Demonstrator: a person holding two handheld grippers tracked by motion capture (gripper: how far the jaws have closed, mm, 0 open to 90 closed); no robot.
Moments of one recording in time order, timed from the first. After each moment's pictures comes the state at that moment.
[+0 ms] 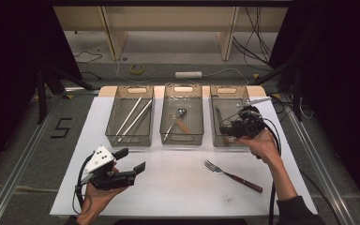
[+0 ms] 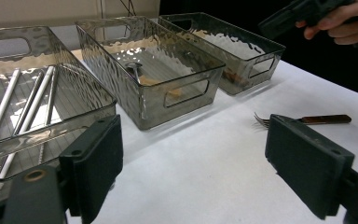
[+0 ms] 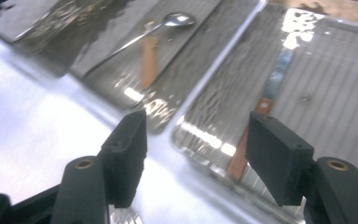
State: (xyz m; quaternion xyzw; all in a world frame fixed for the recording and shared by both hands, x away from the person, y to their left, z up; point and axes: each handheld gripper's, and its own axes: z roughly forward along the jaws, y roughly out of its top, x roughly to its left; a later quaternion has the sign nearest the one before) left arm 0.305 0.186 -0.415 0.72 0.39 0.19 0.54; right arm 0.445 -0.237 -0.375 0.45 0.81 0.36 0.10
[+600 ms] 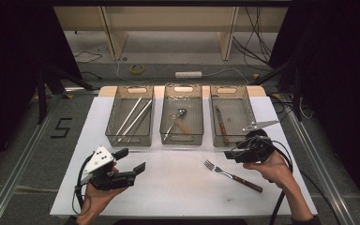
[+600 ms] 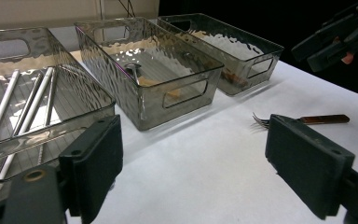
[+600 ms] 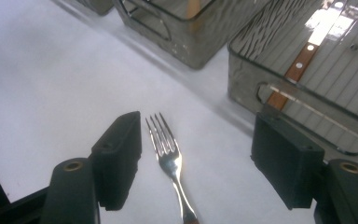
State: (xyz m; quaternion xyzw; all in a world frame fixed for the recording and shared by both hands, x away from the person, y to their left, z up) left arm 0.304 0.185 -0.414 0.72 0.38 0.19 0.54; right arm 0.386 -0.252 -0.392 0.41 0.84 0.34 0.07
